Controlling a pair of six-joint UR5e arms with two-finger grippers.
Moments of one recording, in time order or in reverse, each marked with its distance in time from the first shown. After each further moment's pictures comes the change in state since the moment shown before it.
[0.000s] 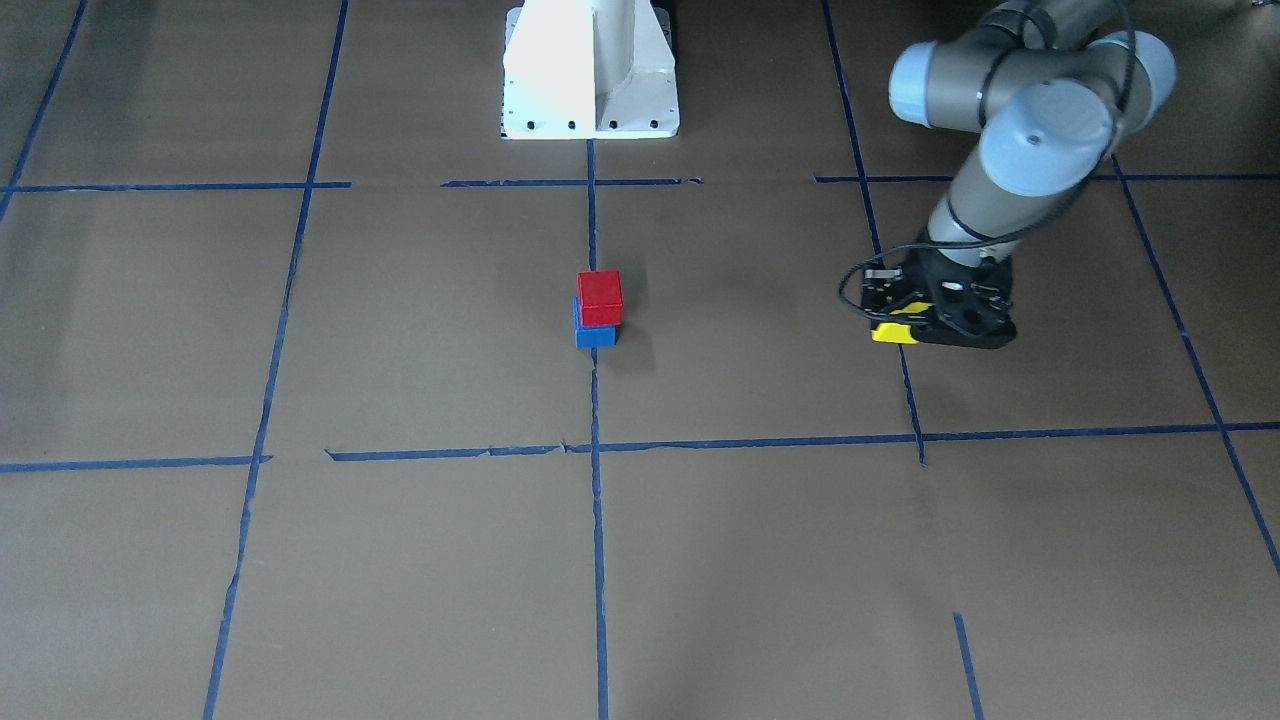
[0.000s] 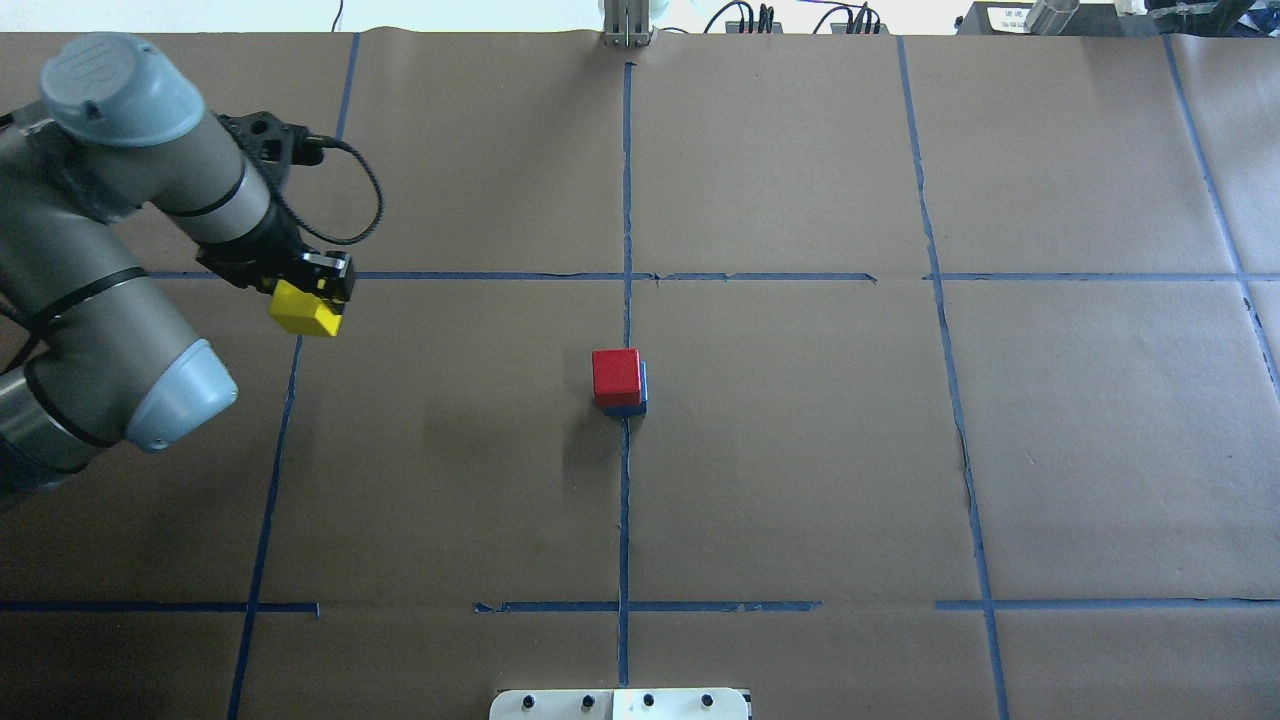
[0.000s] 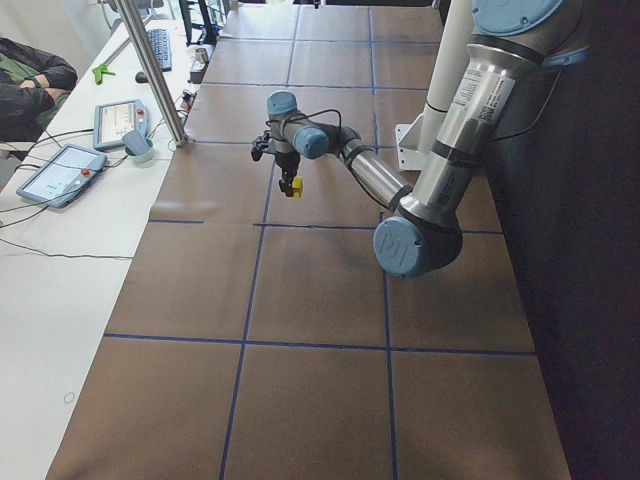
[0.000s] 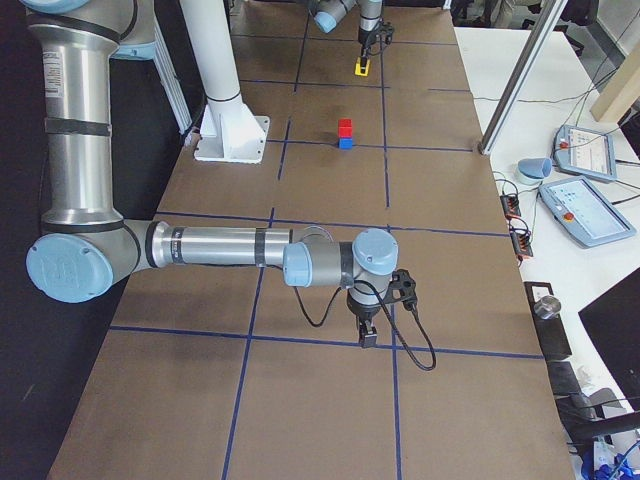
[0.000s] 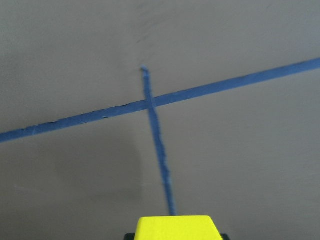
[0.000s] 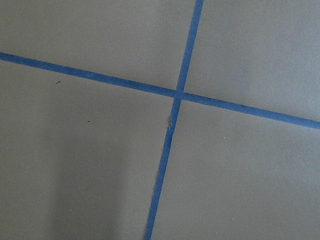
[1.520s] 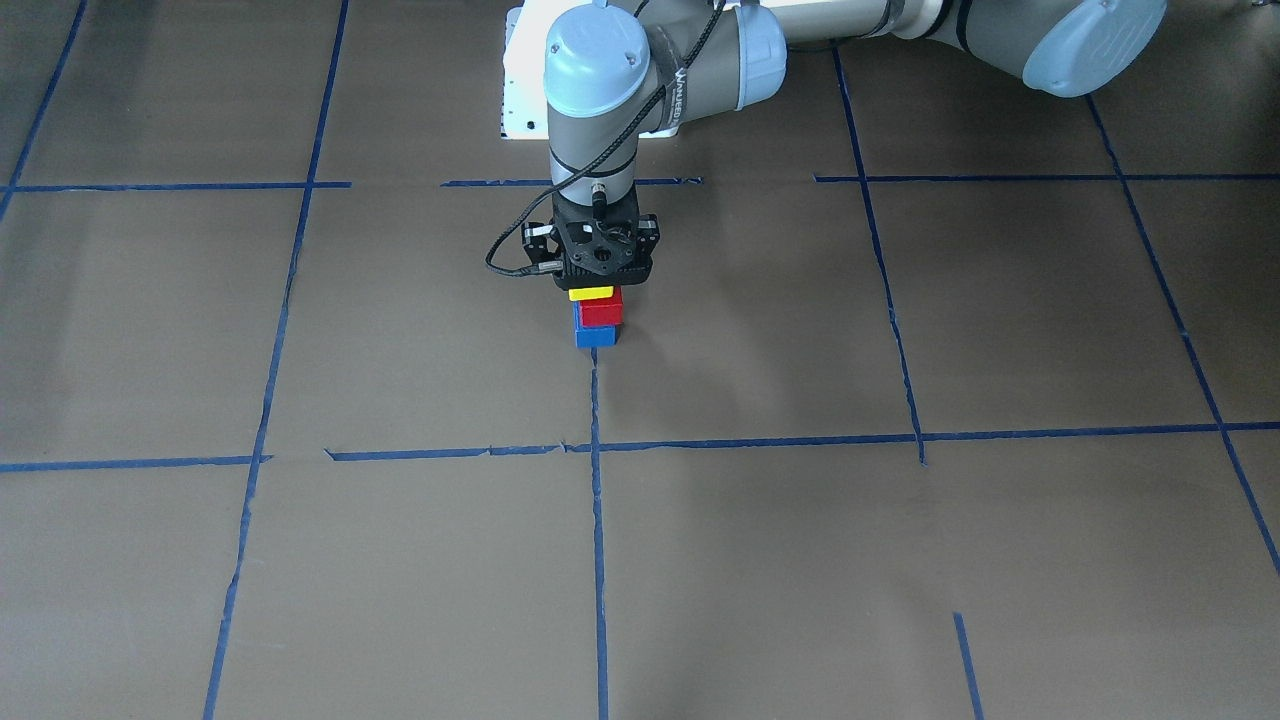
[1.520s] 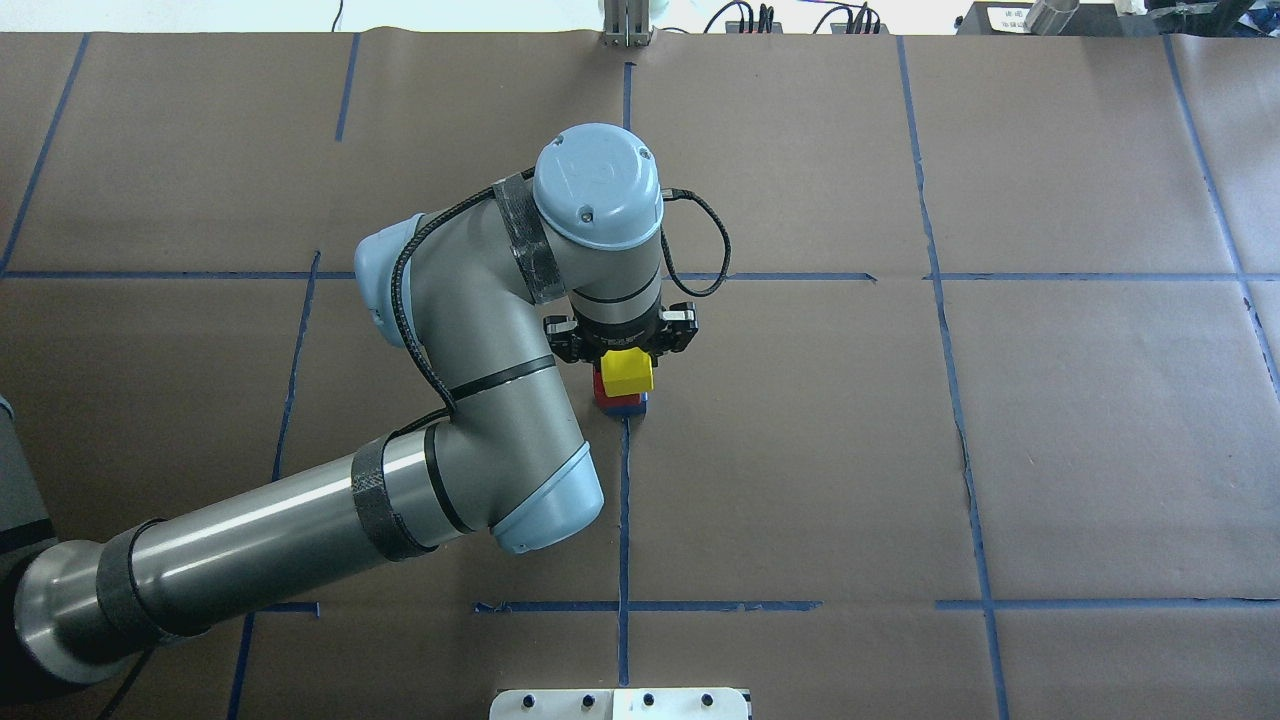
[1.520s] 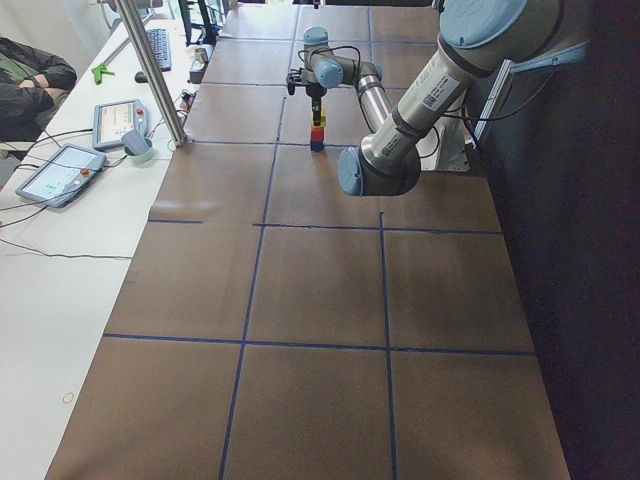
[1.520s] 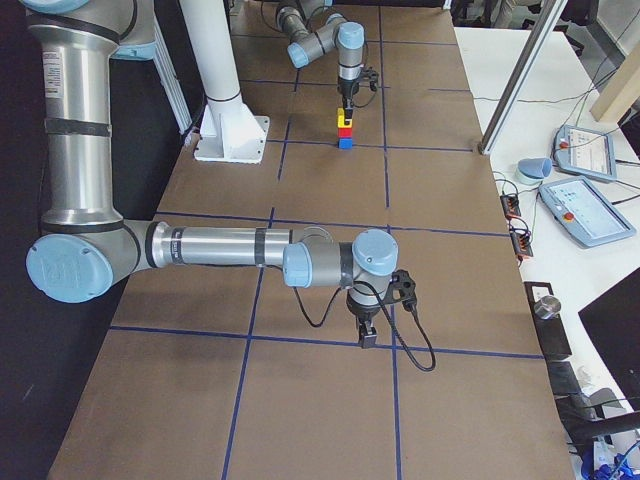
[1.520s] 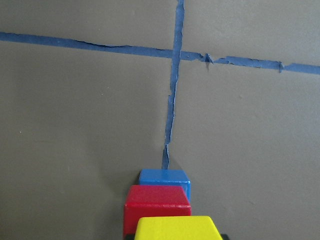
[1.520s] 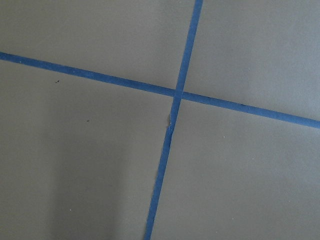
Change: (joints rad) left arm 0.282 -0.448 0.262 0.019 0.181 -0.444; right arm 0.000 0.000 -0.002 -0.001 0.000 0.000
